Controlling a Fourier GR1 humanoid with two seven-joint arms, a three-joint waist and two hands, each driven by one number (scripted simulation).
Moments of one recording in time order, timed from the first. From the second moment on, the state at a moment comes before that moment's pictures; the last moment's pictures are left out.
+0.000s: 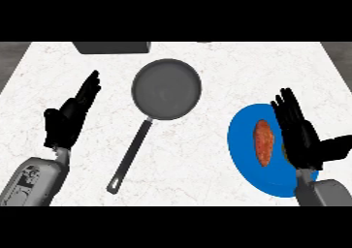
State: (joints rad) left arm -0.28 0.34 -0.19 -1.43 0.10 0.13 0.08; right arm -0.13 -0.30 0.17 -1.43 -0.44 -0.20 -0.13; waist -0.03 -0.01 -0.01
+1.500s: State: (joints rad) left arm -0.16 0.28 -0.03 -1.57 0.23 0.17 0.19; right arm -0.27 -0.94 0.05 -1.28 0.04 0.32 -0.47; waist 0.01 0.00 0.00
